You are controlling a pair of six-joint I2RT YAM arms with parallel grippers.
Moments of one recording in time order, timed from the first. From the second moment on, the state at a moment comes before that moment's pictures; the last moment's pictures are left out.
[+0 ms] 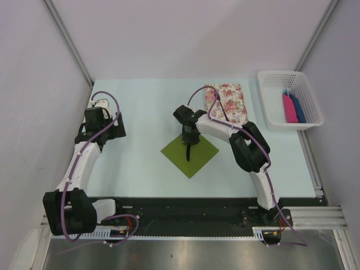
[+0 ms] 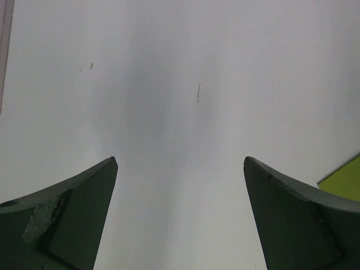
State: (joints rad) left arm 0.08 1.18 0.89 -0.43 -0.04 -0.08; right arm 0.76 2.17 1.69 -0.74 0.19 0.76
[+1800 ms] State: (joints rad) left arm 0.08 1.34 1.13 -0.35 0.27 -0.02; right arm 0.20 2.56 2.32 -0.68 -0.16 -0.10
